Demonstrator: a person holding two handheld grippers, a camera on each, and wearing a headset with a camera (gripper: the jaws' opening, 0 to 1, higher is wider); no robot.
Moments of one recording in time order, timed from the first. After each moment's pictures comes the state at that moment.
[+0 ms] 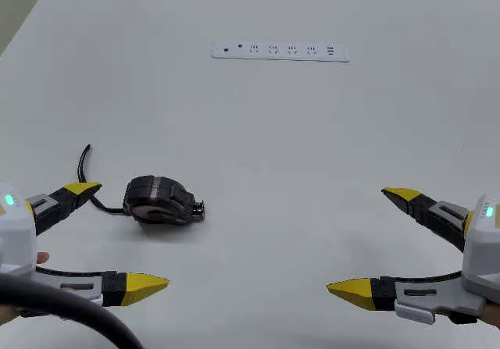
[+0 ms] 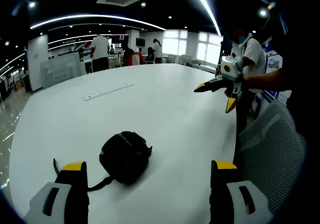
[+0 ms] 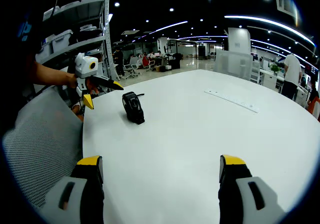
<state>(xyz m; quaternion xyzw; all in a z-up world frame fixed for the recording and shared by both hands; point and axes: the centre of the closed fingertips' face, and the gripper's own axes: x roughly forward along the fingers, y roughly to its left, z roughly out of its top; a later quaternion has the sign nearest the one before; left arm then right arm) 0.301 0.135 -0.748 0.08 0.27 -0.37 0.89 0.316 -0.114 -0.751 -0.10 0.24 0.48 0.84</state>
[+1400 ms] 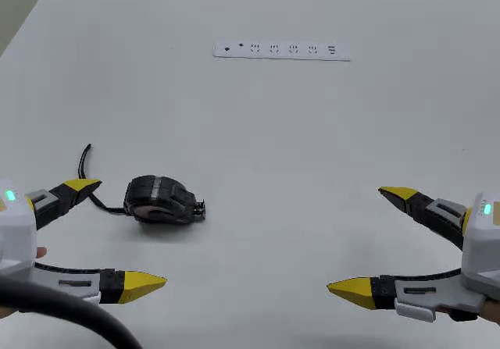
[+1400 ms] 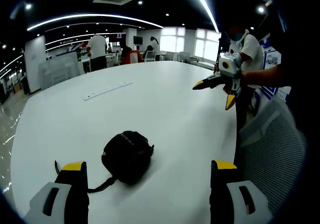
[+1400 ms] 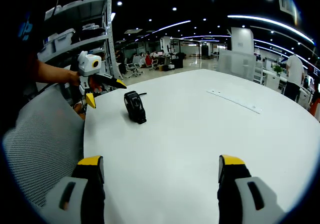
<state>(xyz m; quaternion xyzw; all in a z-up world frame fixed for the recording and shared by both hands) 0.306 0.137 -0.750 0.09 0.28 -0.38 0.88 0.318 -0.110 -0.752 -0.10 0.24 0.49 0.83</state>
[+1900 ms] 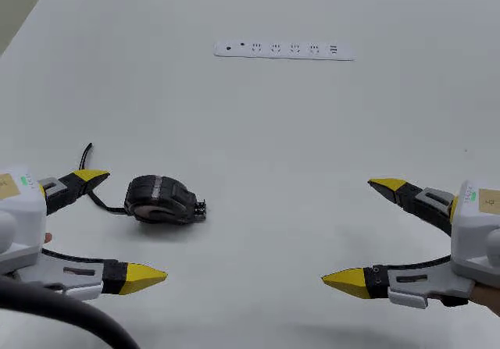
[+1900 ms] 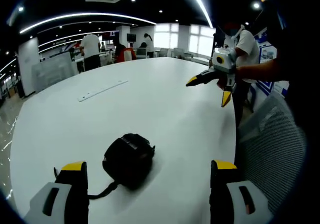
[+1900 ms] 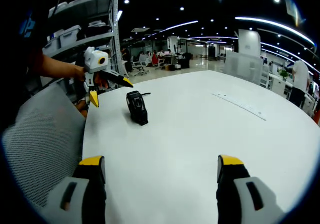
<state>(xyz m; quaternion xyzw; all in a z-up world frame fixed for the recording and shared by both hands) 0.315 0.135 -0.752 0.11 0.29 -0.40 0.86 0.328 -0.097 -0.753 -0.12 0.23 0.51 0.82</state>
